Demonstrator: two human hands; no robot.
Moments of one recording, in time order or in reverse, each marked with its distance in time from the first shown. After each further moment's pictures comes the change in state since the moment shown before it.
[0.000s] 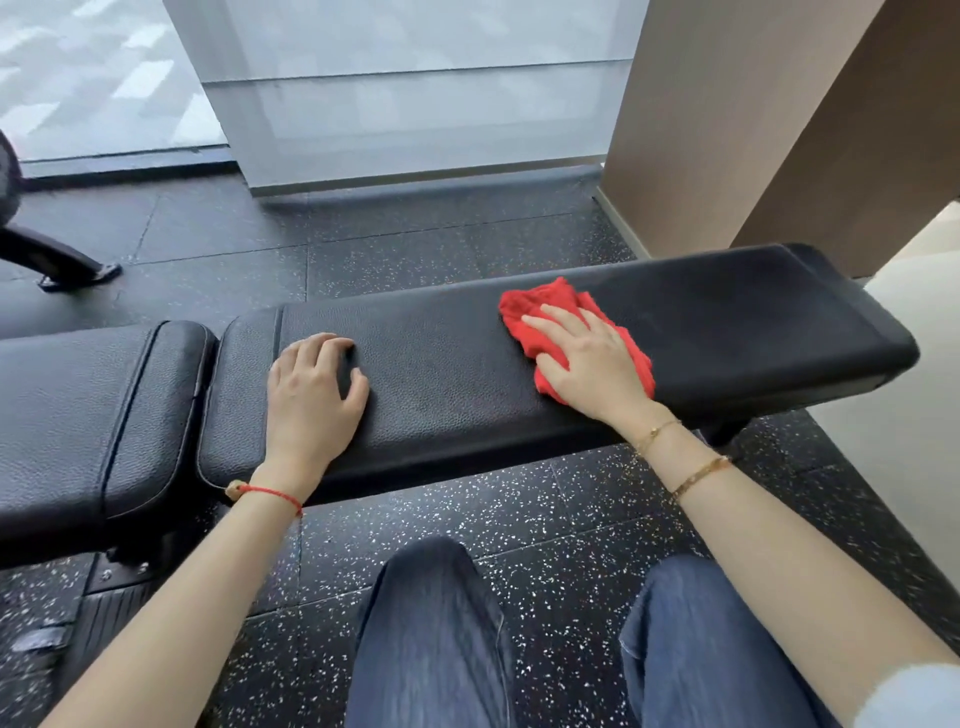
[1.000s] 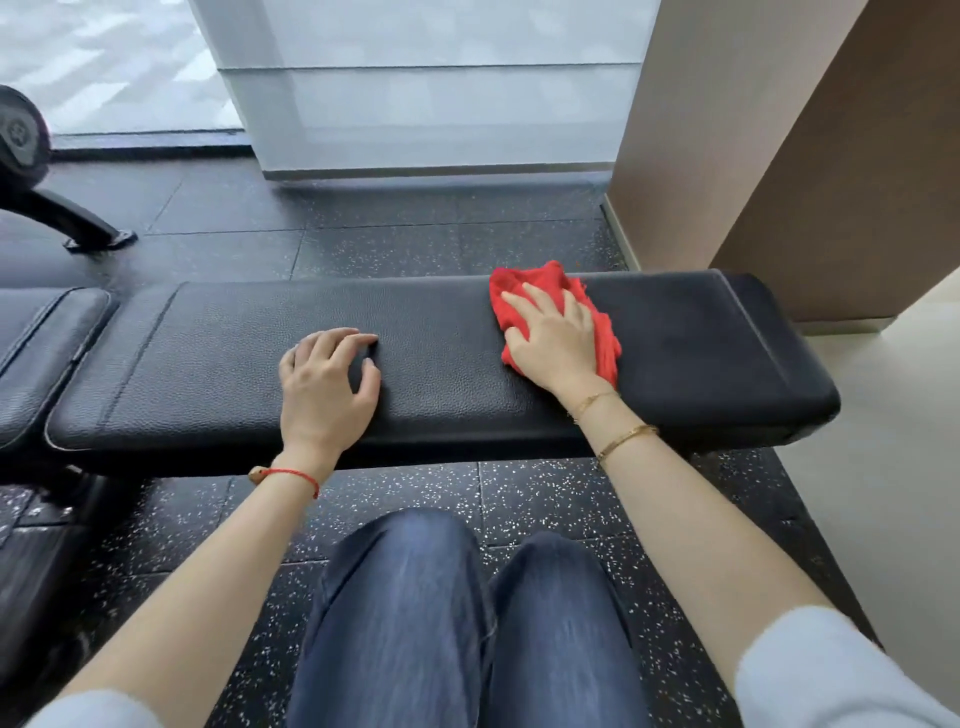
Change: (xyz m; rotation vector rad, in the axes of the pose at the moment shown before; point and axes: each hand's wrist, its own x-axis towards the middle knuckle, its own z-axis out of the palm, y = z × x) left_hand -0.016 0.174 0.071 0.006 0.085 -0.093; right_hand 0.037 0.123 -0.032 0.054 -0.089 0.051
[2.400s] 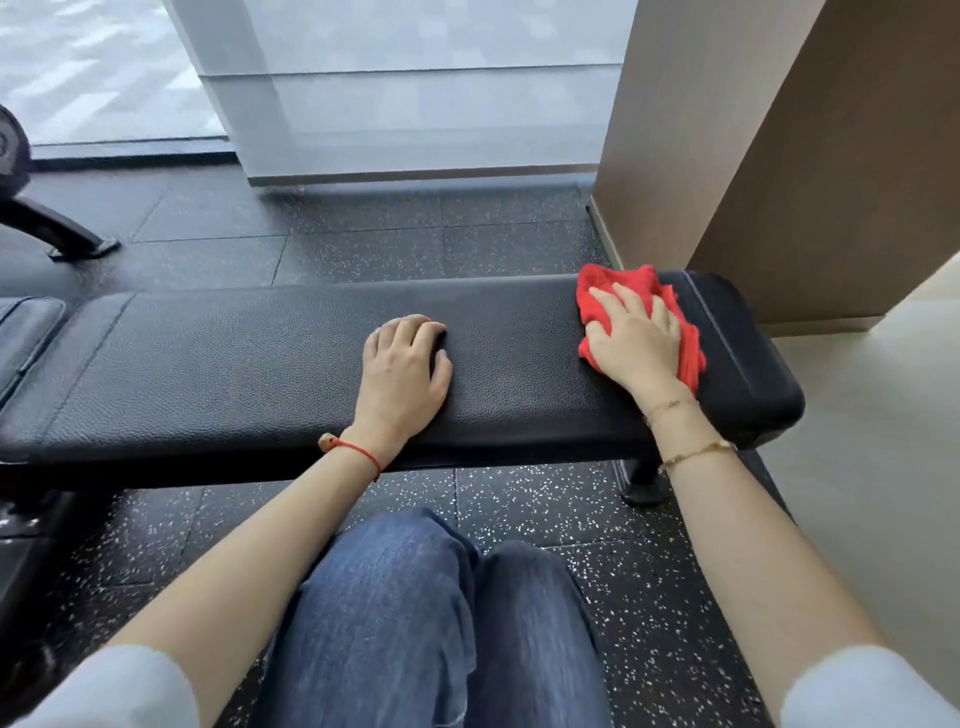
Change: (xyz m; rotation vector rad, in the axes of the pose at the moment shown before) left_hand 0.017 0.110 0.050 0.026 -0.109 0.160; right_hand -0.001 0.125 -0.038 -0.020 0.081 0.213
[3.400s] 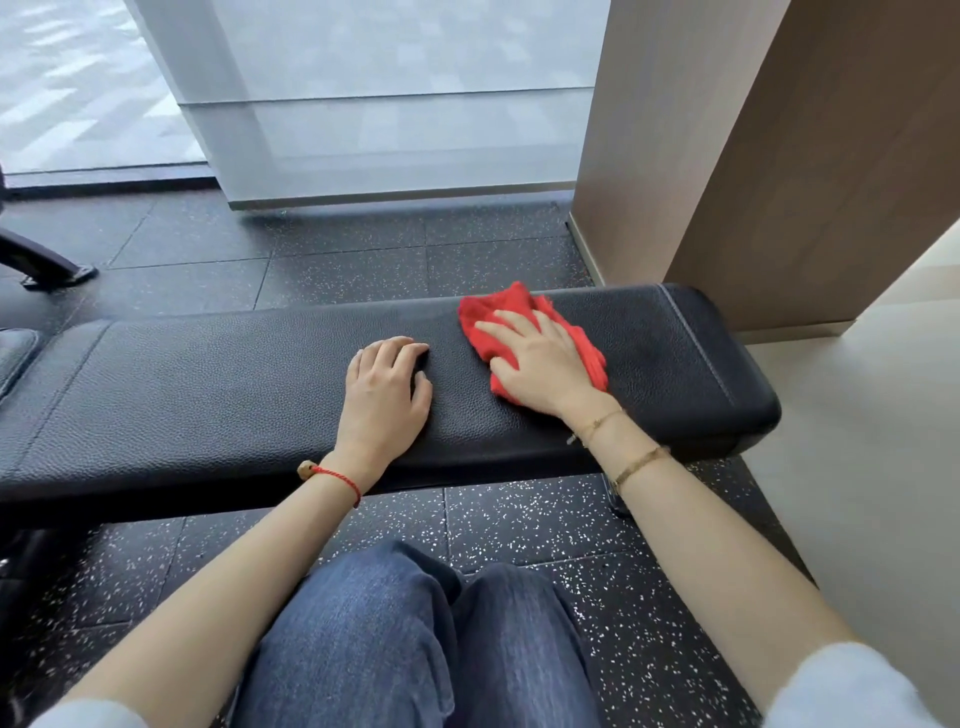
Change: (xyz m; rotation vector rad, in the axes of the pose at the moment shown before) left_hand -0.002 -0.002 0.001 -0.036 0.009 0.020; right_hand -0.016 -0.059 0.014 -0.004 -0.149 -0.404
